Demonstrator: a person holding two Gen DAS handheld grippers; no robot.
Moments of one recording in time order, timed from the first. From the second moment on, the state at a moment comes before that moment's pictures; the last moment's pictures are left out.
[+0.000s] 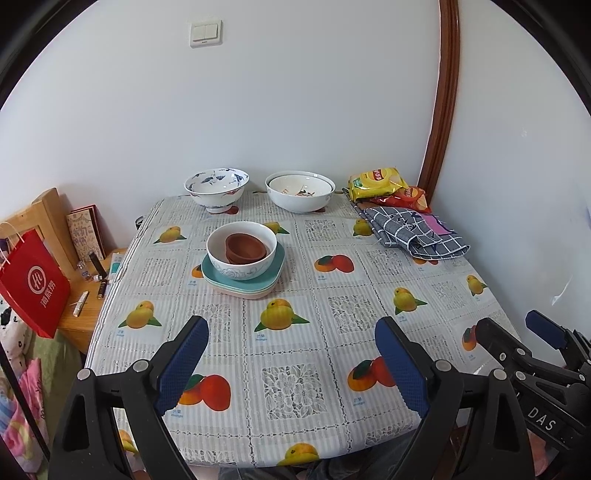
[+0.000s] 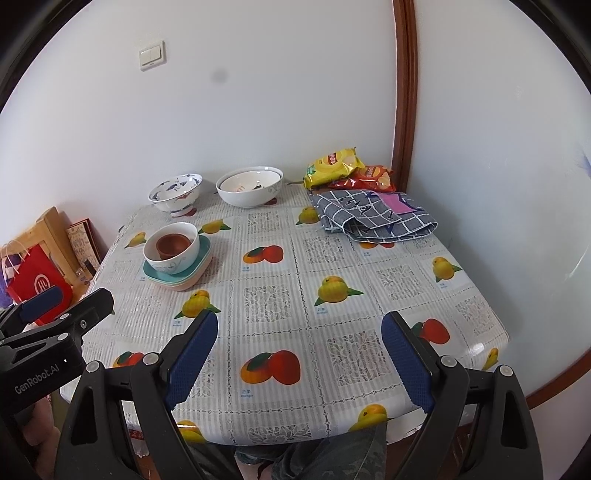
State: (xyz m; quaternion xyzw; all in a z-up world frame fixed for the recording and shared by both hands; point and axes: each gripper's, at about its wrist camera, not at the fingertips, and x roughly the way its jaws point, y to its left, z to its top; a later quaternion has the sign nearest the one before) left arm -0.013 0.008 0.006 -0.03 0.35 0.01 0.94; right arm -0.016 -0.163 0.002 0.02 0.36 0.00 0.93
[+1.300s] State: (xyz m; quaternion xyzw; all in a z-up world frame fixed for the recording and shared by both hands) left arm -0.015 0.008 0.003 -0.03 0.35 0.01 0.94; right arm -0.019 -0.163 0.004 0.02 0.36 0.00 0.93
